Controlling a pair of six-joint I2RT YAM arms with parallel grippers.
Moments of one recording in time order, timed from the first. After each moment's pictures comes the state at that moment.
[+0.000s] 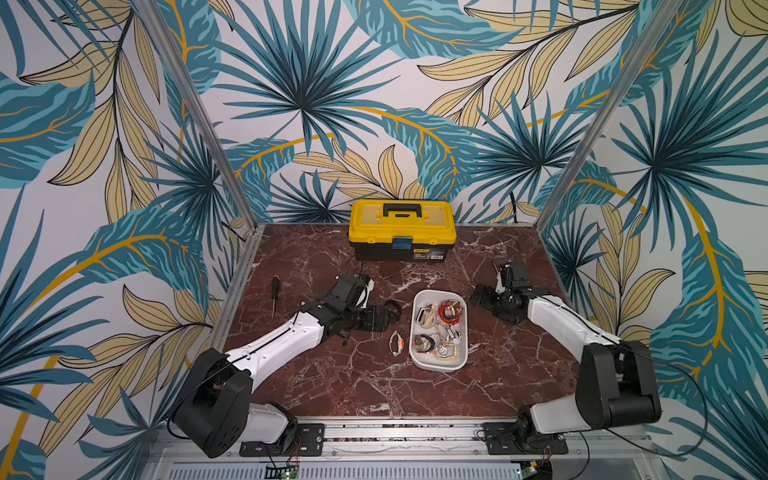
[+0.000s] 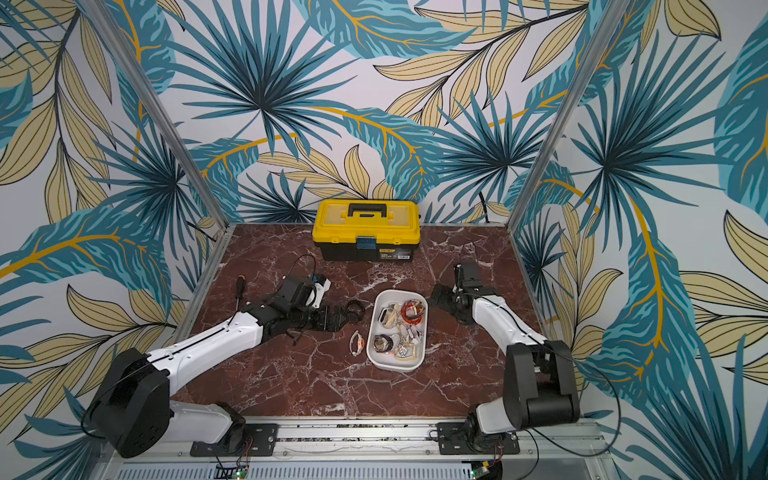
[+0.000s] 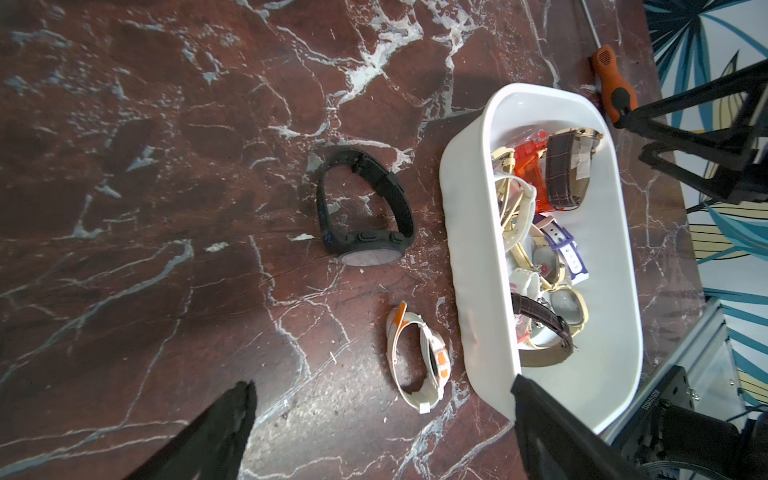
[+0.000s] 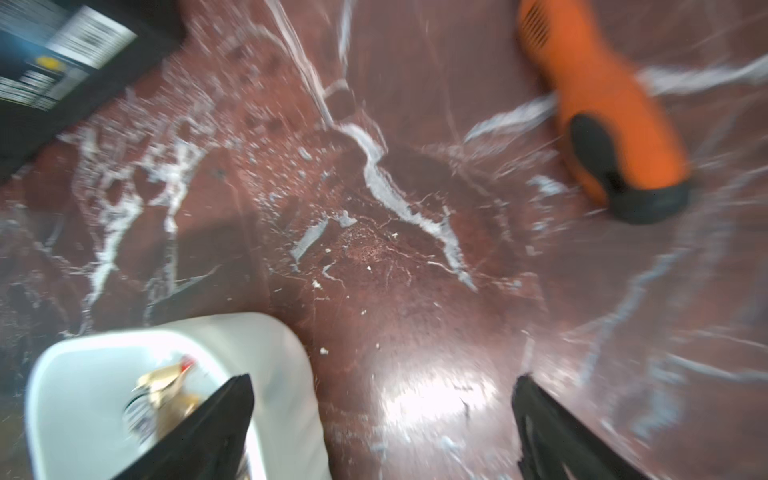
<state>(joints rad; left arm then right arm) -0.56 1.37 0.84 -0.35 0.25 -0.50 0.06 1.39 0.89 -0.51 -0.04 0.49</state>
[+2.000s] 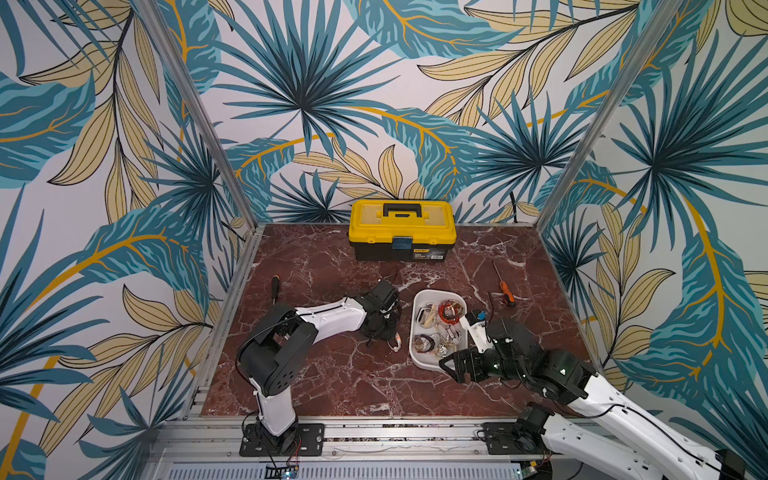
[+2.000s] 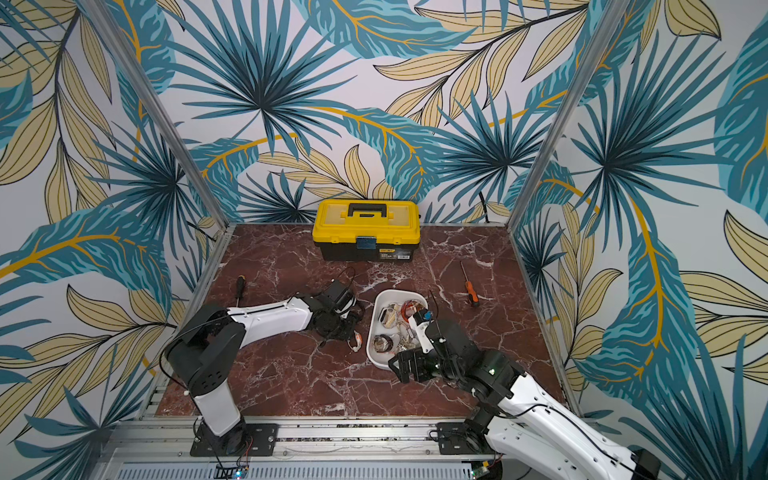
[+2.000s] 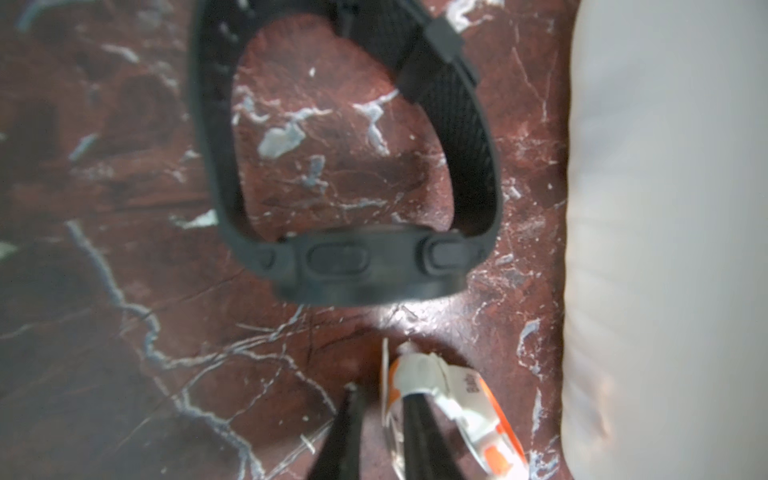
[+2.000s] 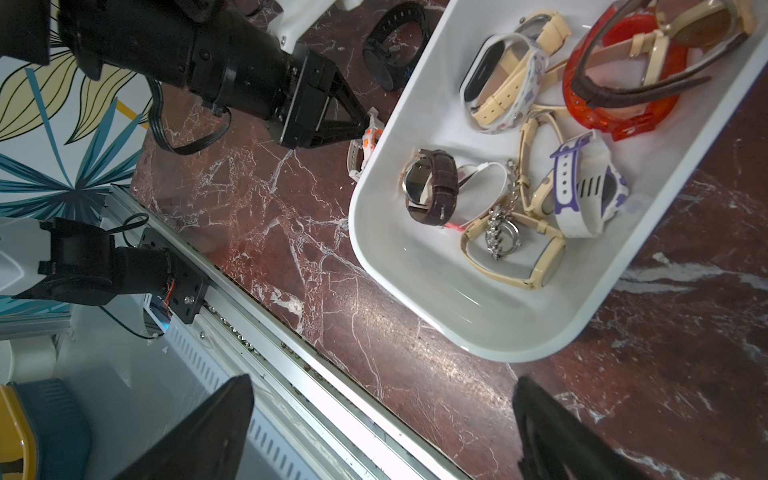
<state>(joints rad) -0.69 1.80 1.08 -0.49 0.14 -0.48 0.76 0.74 0.71 -0.80 -0.13 0.54</state>
